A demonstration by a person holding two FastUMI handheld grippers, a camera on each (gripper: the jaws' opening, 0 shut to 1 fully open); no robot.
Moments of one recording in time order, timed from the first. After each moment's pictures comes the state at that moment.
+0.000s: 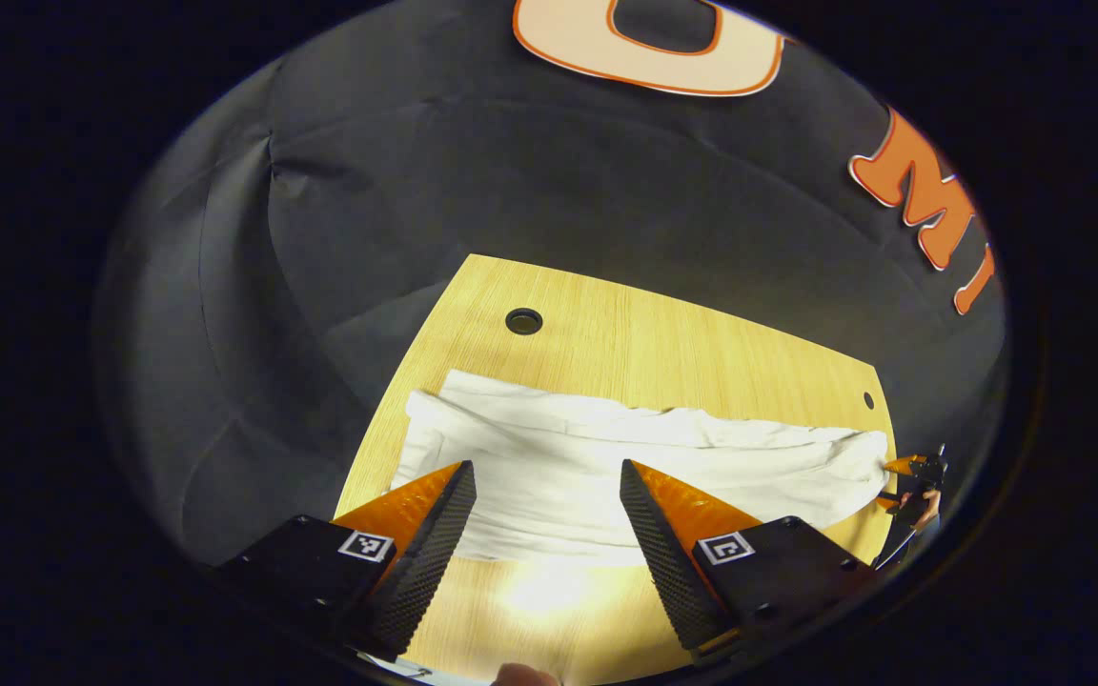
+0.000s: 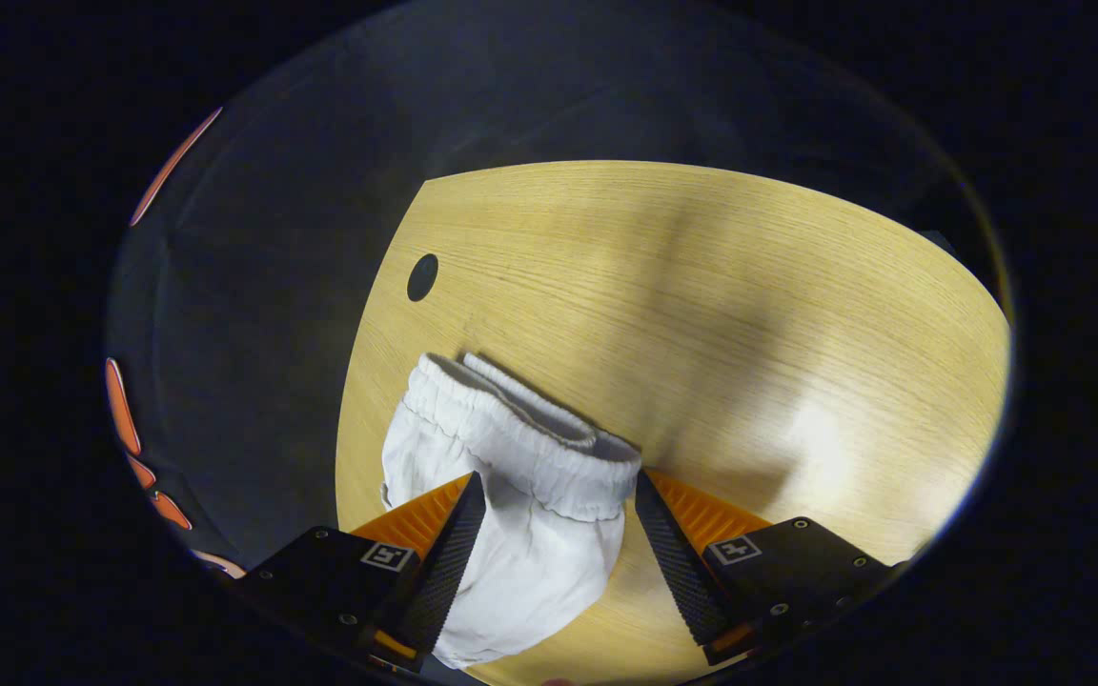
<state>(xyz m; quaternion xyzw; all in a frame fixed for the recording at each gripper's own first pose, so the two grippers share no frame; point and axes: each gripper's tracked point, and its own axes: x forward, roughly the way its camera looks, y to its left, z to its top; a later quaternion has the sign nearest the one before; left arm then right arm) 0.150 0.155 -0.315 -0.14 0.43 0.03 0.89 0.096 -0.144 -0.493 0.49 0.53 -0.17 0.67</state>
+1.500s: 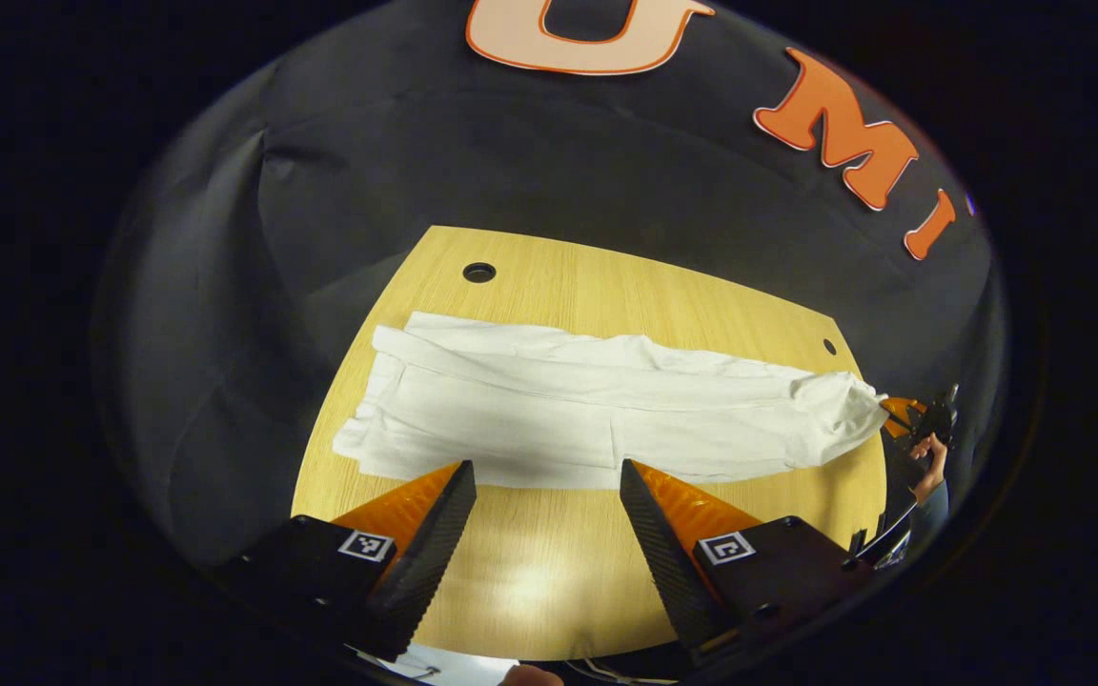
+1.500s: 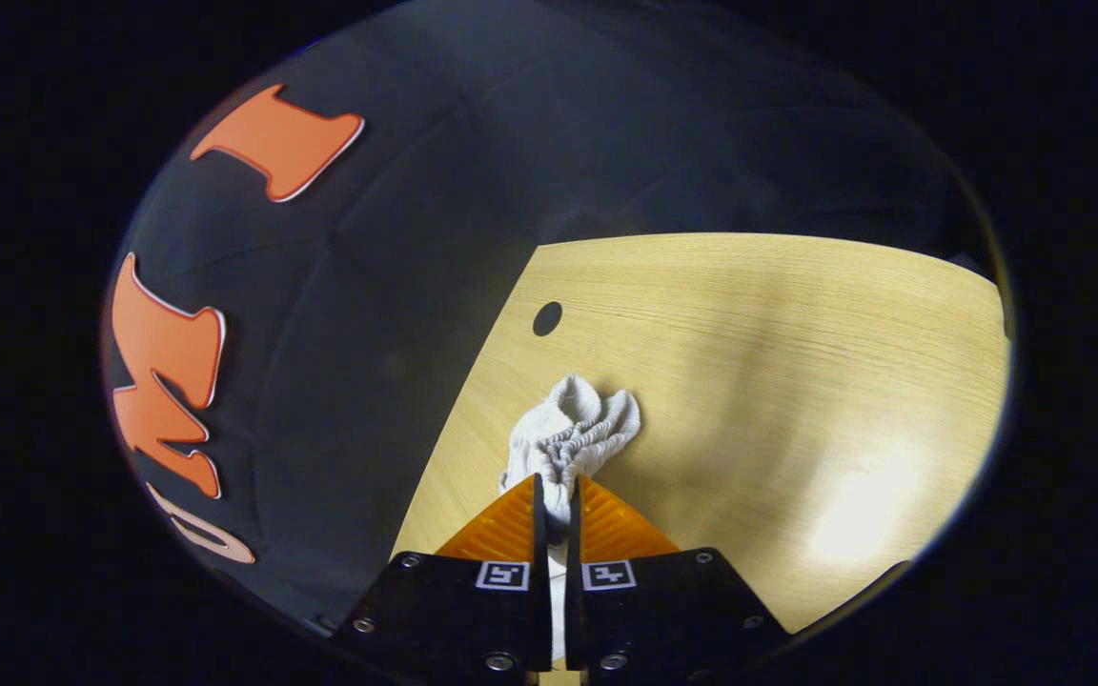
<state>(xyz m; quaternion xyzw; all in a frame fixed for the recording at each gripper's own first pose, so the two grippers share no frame) 0.054 0.099 -0.314 -0.13 0.42 -0.04 0.90 0.093 -0.102 -0.393 0.48 0.38 -0.15 0.77</state>
